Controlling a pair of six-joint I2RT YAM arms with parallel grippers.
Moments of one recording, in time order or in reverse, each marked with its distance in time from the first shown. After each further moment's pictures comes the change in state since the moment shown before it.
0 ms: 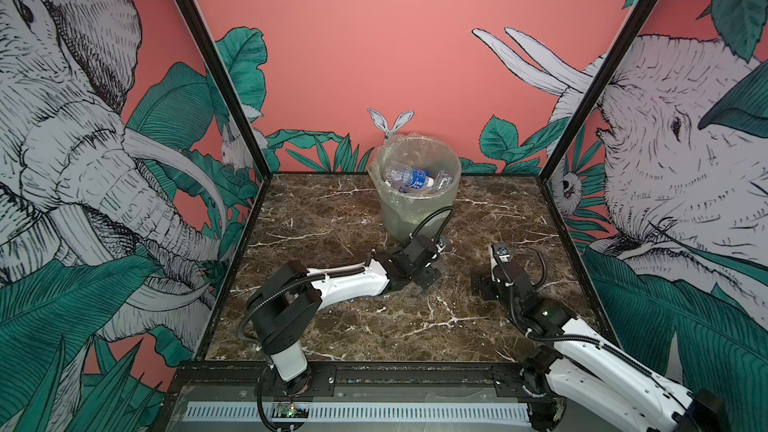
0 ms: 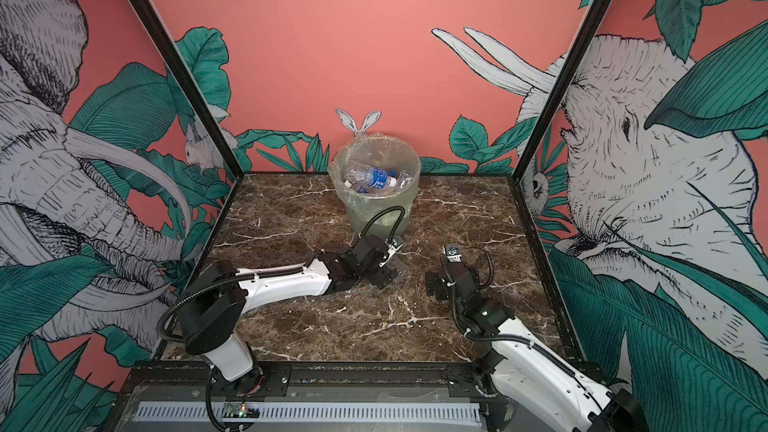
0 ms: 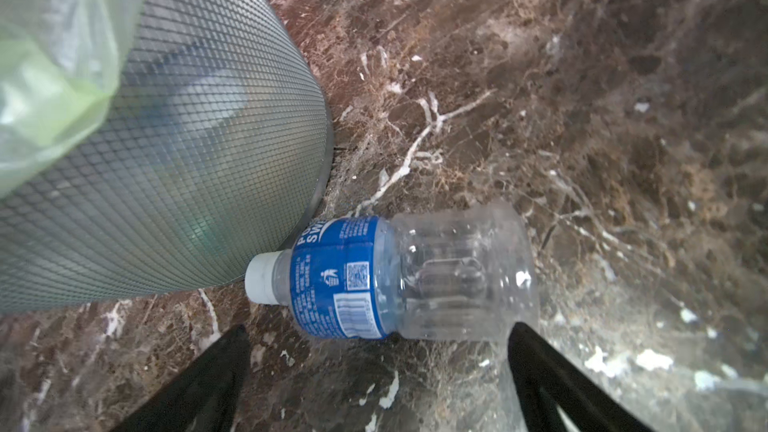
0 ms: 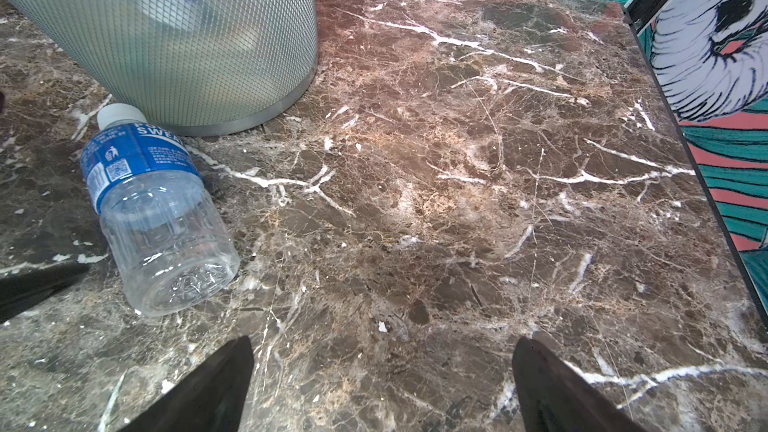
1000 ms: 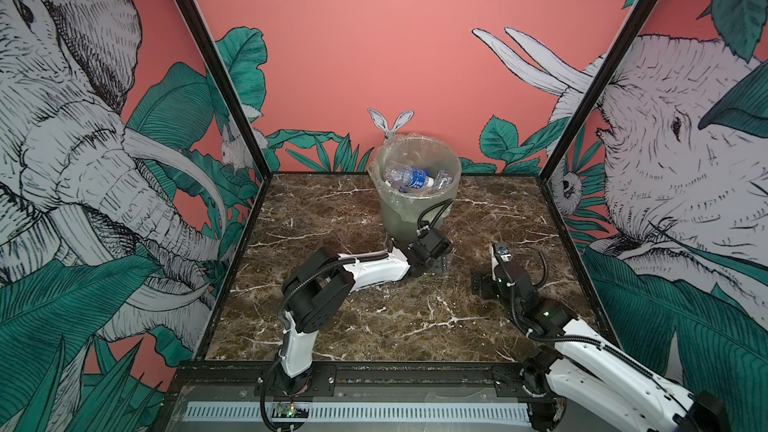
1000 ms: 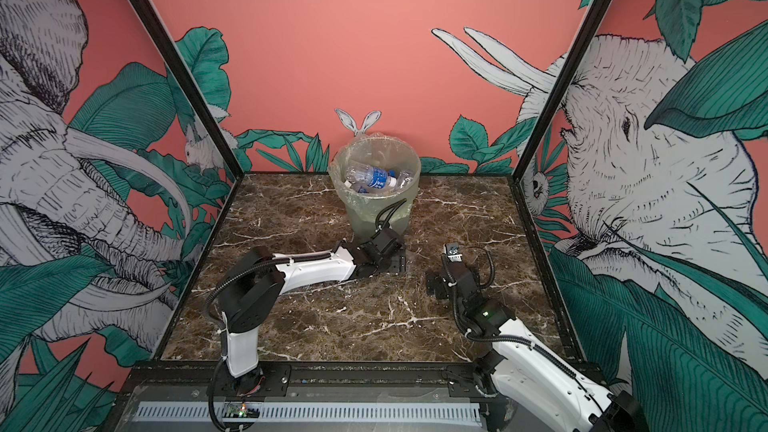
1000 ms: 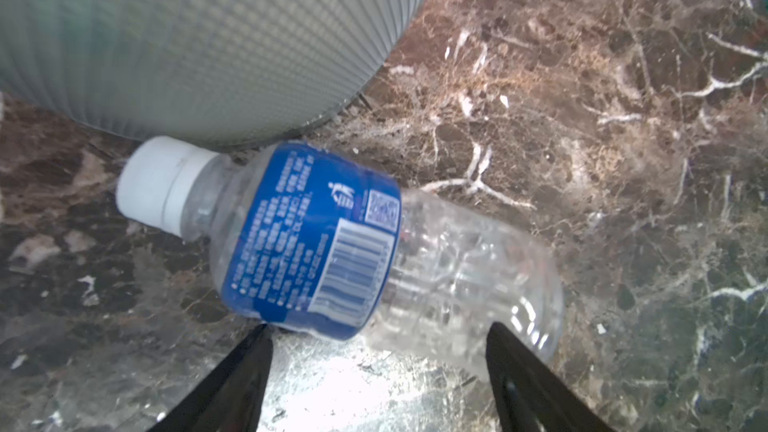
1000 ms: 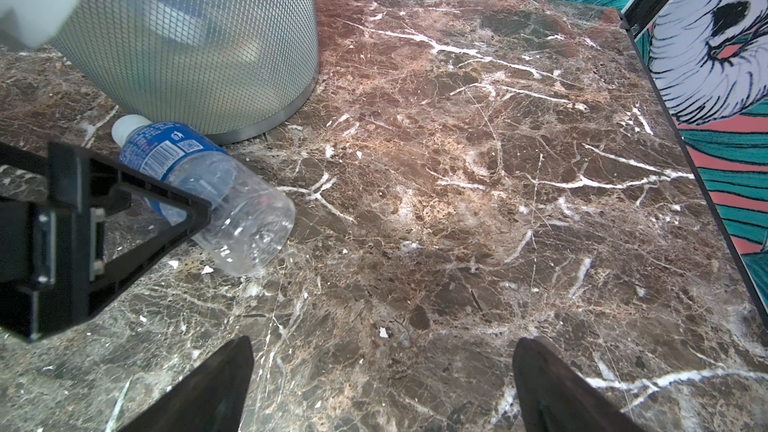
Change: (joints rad) left arm 0.019 0.228 0.221 -0.163 0.065 -0.824; right arm -0.005 -0.008 0.000 0.006 -0.004 0.000
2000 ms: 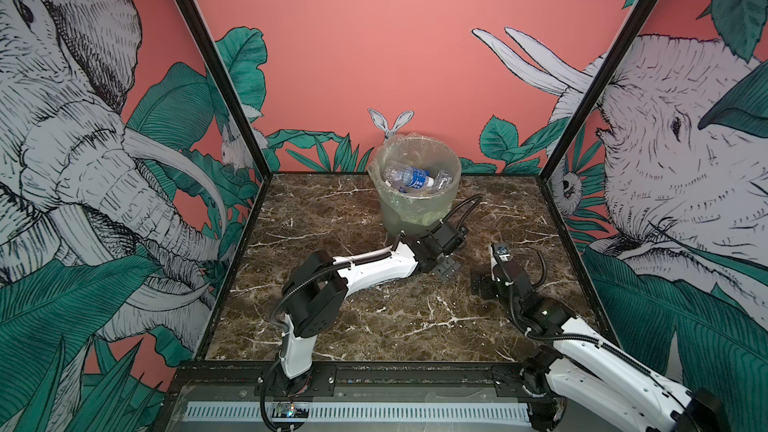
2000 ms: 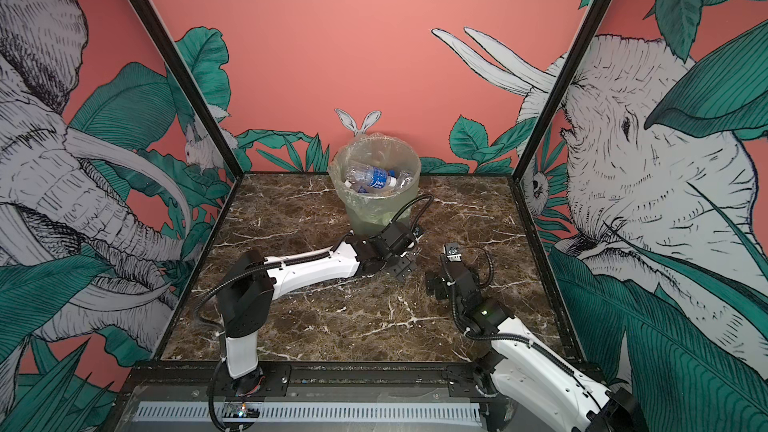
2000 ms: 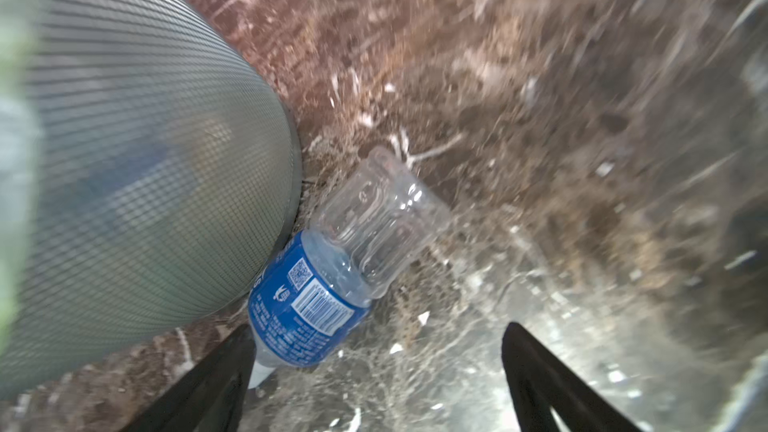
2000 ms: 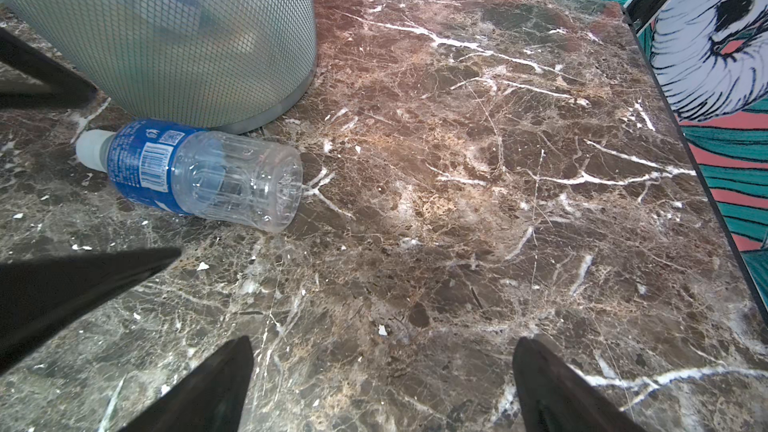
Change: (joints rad) left arm -0.062 -0.005 0.178 -0.204 -0.076 0.864; right arm -0.001 0.016 0.000 0.001 0.000 0.000
